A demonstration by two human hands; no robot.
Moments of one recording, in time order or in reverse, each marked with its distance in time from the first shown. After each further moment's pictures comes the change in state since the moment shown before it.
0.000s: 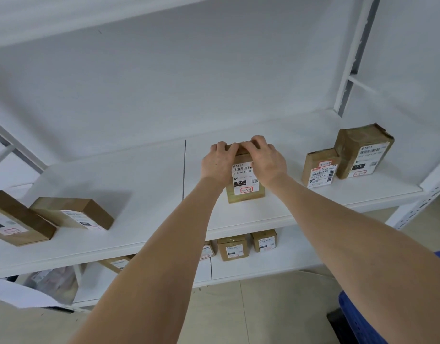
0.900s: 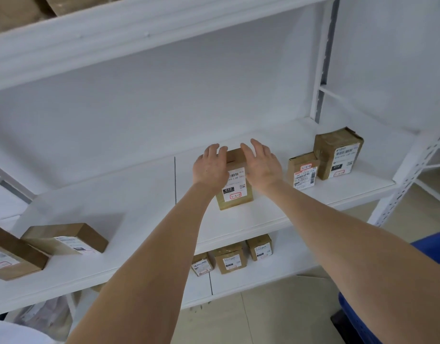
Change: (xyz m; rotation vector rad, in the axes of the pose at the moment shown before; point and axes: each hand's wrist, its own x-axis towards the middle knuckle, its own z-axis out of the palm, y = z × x) left_hand 0.004 0.011 -0.017 0.031 0.093 0.078; right_hand -0.017 0.011 -0.022 -0.090 0.037 0.087
